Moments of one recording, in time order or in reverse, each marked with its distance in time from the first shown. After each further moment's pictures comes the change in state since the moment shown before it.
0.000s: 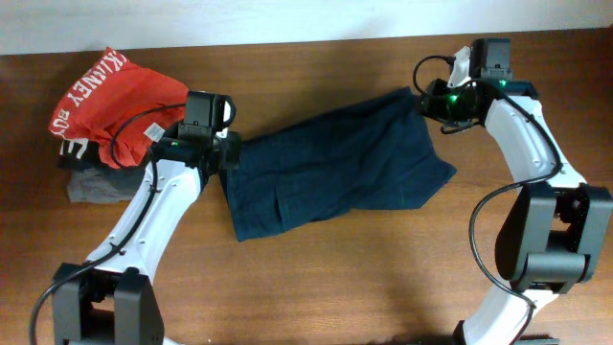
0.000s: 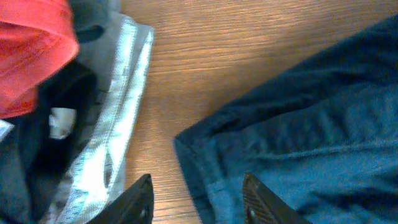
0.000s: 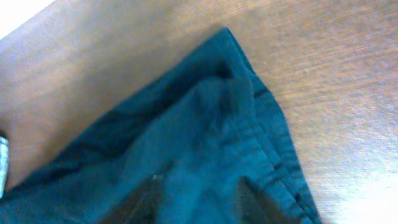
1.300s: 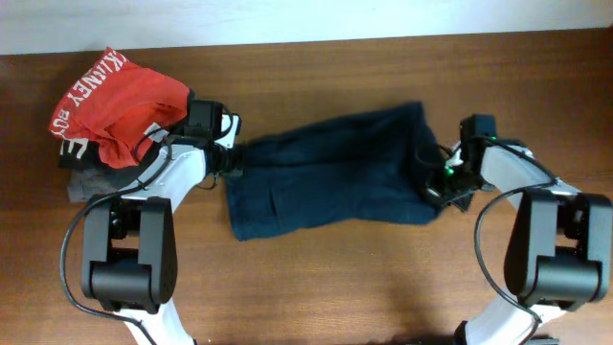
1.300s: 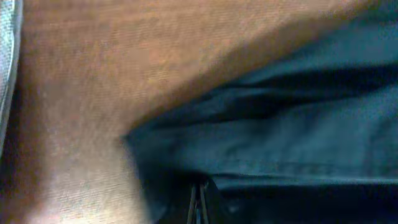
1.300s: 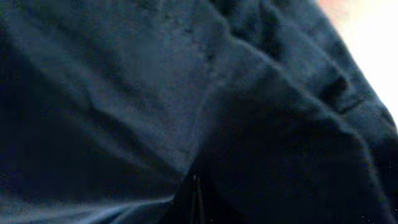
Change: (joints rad) left arm 0.078 0.298 0.019 0.095 0.248 0.056; right arm -0.063 -0.081 -0.475 -0.100 0.053 0.135
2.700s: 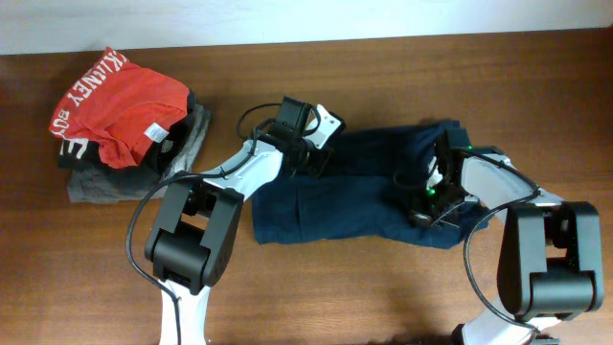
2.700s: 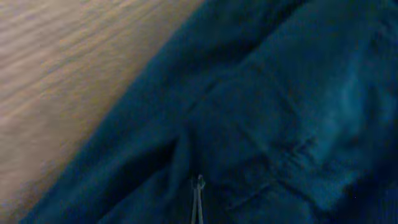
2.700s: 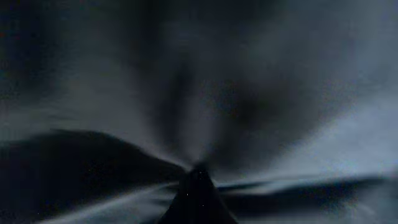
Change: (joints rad) left arm -0.332 0.206 0.198 0.194 0.317 0.168; right arm 0.136 -0.064 -0.067 -0.132 0.082 -0.139
